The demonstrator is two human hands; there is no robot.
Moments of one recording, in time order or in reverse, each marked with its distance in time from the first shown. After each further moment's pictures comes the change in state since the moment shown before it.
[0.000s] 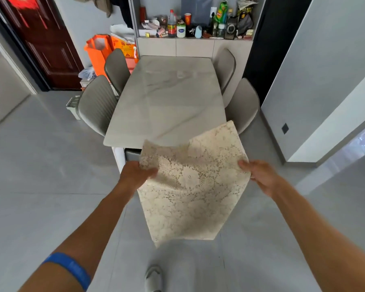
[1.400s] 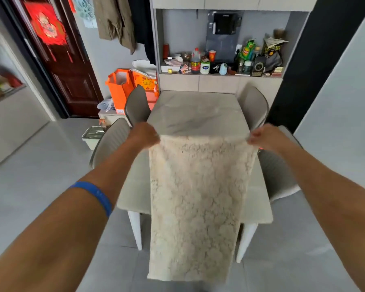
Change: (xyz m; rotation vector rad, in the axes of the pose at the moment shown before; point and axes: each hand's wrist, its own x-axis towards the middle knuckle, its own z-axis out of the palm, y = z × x) left_hand 0.317 0.250 -0.098 0.756 0.116 0.303; right_hand 0.281 -0.289 0.124 -0.990 0.176 -0.380
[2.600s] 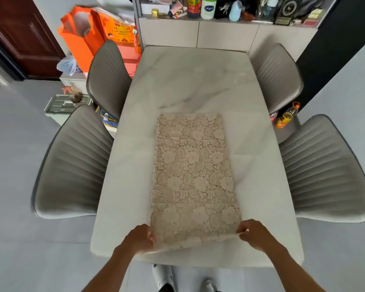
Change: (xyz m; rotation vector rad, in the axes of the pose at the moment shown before) left_hand 0.106 -0.162 0.267 0.052 -0.811 -0.249; right_hand 0.093 0.120 0.282 -0.019 -0.677 0.319
